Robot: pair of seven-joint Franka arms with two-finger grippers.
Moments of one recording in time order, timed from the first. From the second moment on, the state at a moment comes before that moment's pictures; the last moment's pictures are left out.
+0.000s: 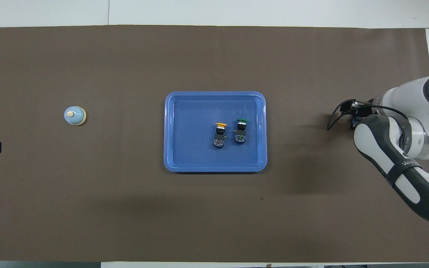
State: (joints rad) left arm 0.06 -0.24 -0.05 -1.75 0.00 1.54 0.03; right arm -0.13 0.31 0.02 -2.04 -0.06 2.40 0.30
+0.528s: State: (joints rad) left arm 0.06 -0.24 -0.05 -1.75 0.00 1.54 0.03; right arm -0.14 0.31 0.02 -2.06 -0.06 2.40 0.30
